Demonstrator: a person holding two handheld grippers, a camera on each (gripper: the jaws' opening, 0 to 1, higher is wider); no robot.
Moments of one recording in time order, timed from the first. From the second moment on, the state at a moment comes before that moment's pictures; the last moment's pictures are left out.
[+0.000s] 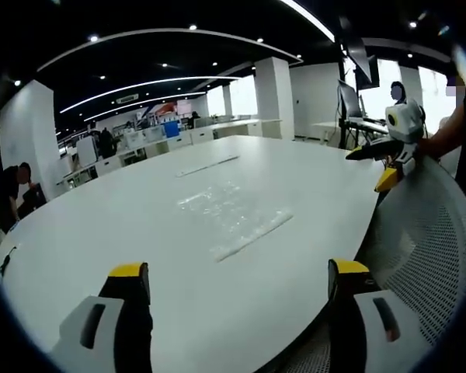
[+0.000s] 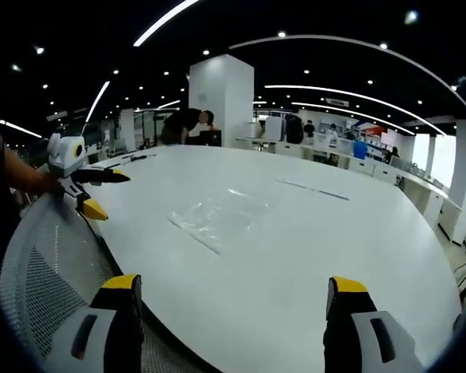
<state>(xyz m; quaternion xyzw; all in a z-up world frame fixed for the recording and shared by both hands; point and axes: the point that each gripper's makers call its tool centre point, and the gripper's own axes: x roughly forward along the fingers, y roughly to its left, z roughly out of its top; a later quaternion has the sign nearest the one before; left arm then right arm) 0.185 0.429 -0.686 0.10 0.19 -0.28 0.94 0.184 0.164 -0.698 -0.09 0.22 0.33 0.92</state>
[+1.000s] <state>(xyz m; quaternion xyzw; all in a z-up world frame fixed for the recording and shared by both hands) 0.186 0.431 -0.688 0.10 0.19 -0.28 0.94 0.184 0.167 -0.694 -0.08 0.21 0.33 0.92</state>
